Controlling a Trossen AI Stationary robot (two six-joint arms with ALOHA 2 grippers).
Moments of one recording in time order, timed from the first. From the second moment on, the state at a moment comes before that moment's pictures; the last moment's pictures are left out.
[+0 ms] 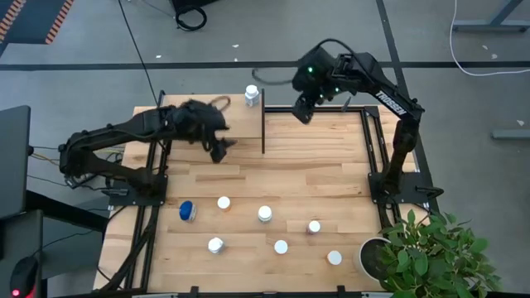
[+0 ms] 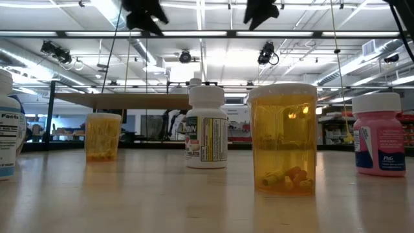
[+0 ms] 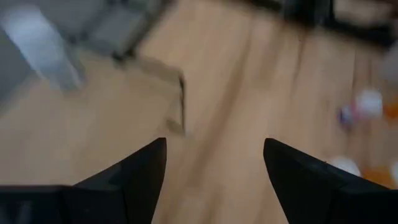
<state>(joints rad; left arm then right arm) 0.22 1.21 1.30 -0.80 -0.10 -0.17 -0.38 1.80 2.36 -1.55 0.08 0.07</state>
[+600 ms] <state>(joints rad) -0.16 1.30 1.18 -0.88 -0.14 -0.37 -0.28 1.77 2.35 -1.57 0.07 0.05</state>
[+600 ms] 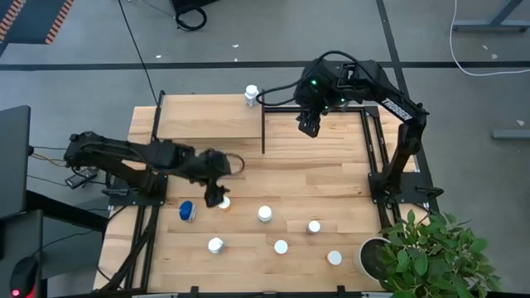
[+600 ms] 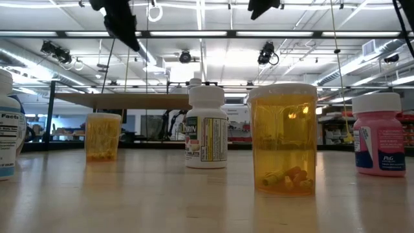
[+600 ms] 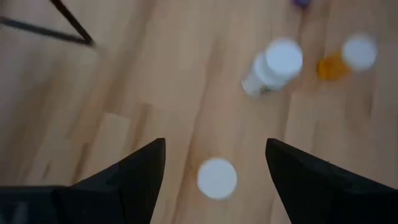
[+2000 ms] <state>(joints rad) -0.24 1.43 1.07 -0.84 -0.08 -0.46 0.20 0.98 0.73 -0.54 0.01 0.26</state>
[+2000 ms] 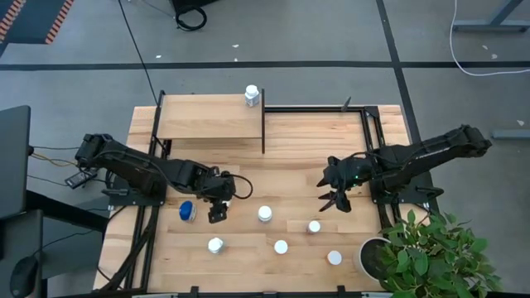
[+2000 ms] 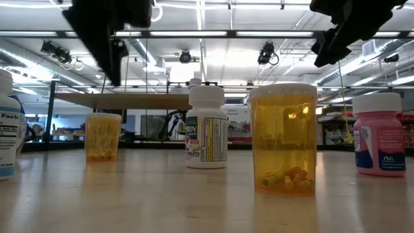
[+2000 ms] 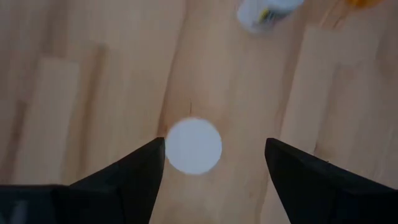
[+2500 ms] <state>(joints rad) -0.26 1.49 1.04 -0.79 -0.10 -0.38 0.20 0.99 0.74 -0.54 0.05 0.33</state>
